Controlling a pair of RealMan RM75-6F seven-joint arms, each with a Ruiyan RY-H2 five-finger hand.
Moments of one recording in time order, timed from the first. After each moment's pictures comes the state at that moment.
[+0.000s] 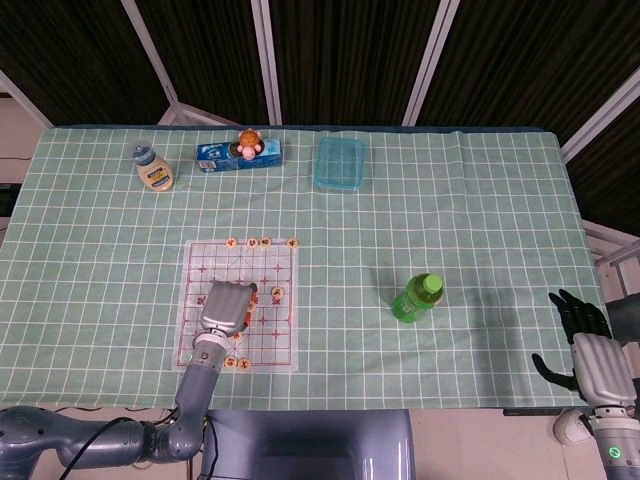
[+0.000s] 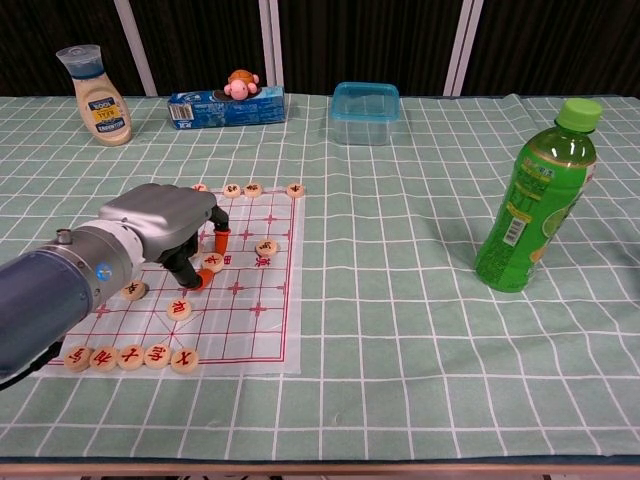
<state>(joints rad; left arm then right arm) -0.76 -1.85 -0.17 -1.51 0.72 1.23 0.95 0.08 -1.06 0.06 -1.72 -1.40 1.38 0.07</state>
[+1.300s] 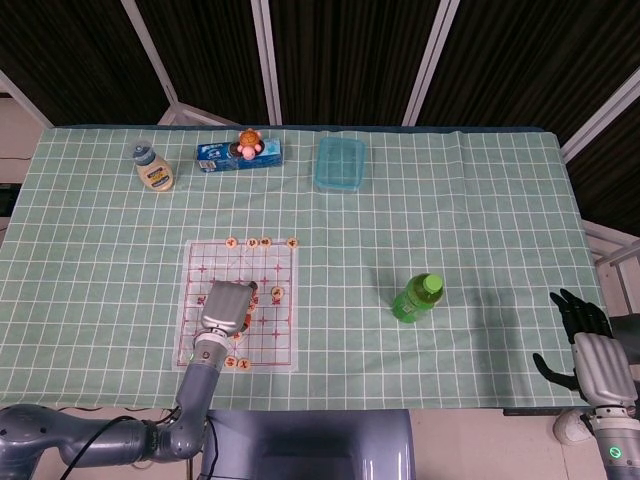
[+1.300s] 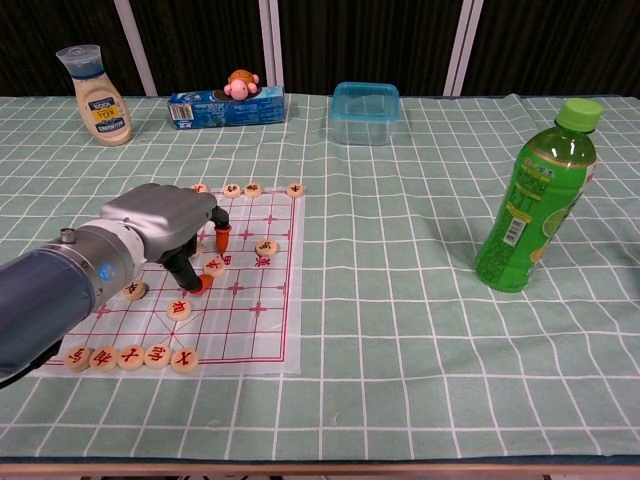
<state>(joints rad) -0.77 -1.84 -0.17 -1.52 0.70 1.24 0.97 0.08 -1.06 0.06 -1.72 -1.40 1.38 0.06</state>
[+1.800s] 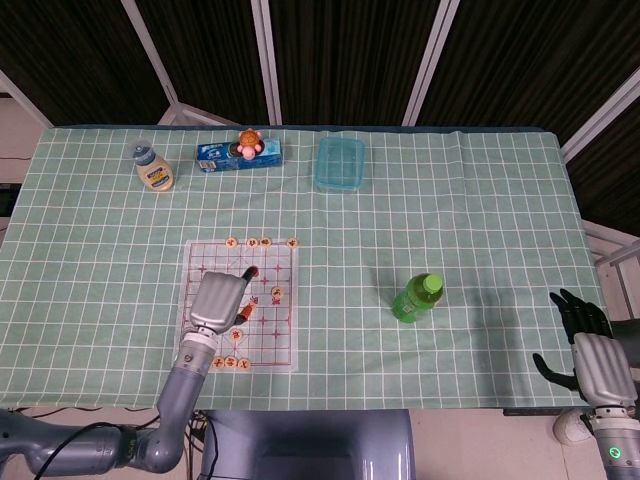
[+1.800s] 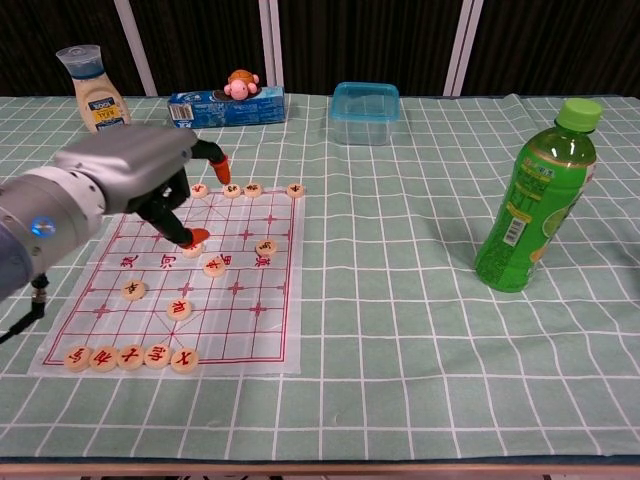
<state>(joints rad) -0.70 -1.70 -0.15 -1.71 0.93 1.34 0.84 0.08 -1.06 0.06 -1.72 -1.41 1.38 0.06</state>
